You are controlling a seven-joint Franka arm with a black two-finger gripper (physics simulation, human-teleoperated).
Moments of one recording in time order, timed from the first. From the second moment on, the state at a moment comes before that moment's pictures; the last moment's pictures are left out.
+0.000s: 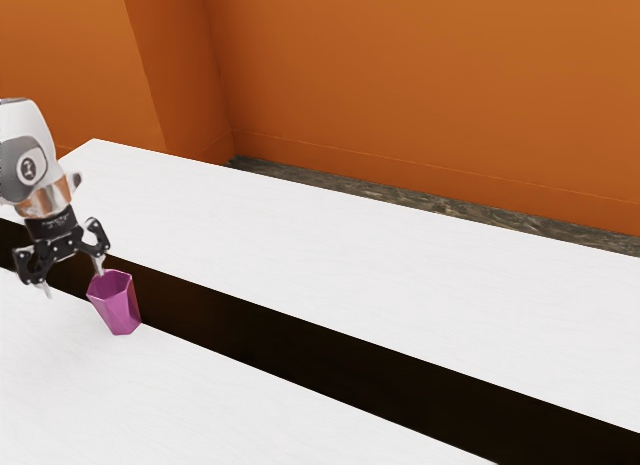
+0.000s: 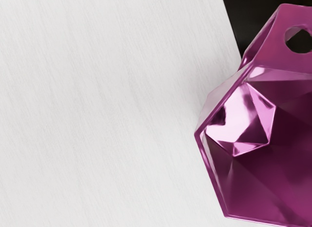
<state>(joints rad) 0.16 -0.05 0.30 -2.23 -0.01 2.06 -0.78</state>
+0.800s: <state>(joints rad) 0.22 0.19 0.28 -2.03 0.02 2.20 -0.72</state>
